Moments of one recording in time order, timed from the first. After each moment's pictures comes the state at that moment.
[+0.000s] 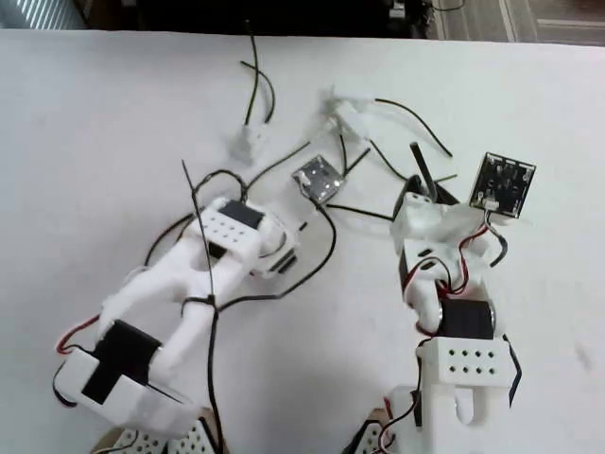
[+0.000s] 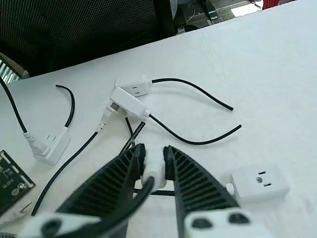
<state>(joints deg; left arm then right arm) 21.1 0.5 33.9 48.0 -21.0 0.2 -60.4 61.8 33.0 -12.4</state>
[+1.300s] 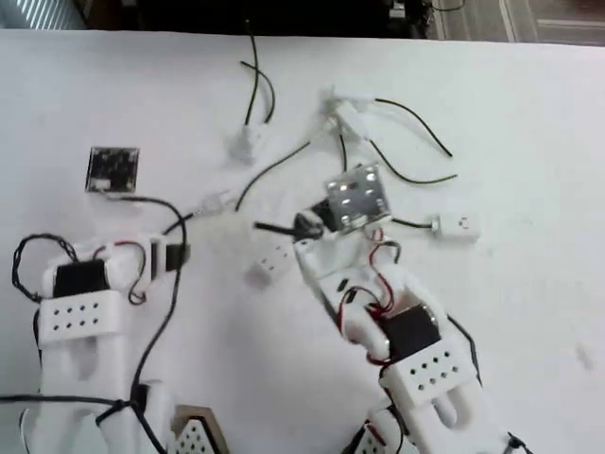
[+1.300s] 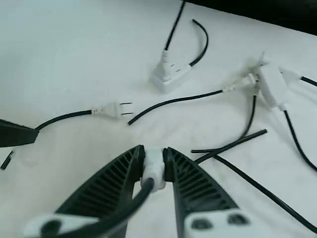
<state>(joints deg) -16.1 -45.1 57.7 58.2 -9.1 -30.4 -59.6 61.8 37.7 1.9</state>
